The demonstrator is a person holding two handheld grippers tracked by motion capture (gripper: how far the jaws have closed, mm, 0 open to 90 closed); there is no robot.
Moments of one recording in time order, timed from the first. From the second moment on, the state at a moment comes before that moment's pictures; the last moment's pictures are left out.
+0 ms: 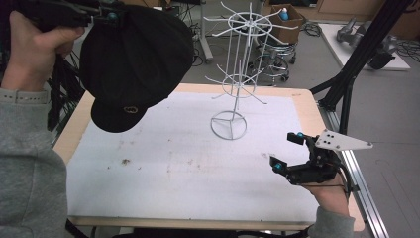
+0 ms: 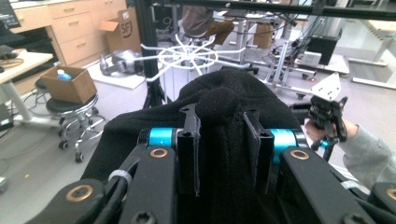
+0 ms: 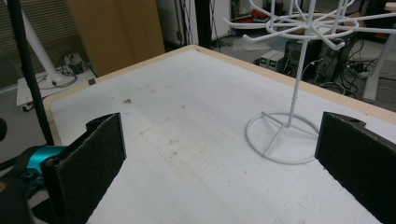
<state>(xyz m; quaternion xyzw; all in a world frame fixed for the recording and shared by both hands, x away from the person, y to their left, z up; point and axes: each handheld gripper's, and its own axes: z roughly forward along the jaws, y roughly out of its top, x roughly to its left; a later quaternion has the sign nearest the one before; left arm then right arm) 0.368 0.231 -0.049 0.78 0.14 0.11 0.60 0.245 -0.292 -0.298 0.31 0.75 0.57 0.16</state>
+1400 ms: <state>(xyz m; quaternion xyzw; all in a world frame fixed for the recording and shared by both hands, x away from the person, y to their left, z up) 0.421 0.140 -0.018 0.78 0.10 0.10 0.62 0.205 -0.292 -0.309 0.32 0.76 0.54 0.16</state>
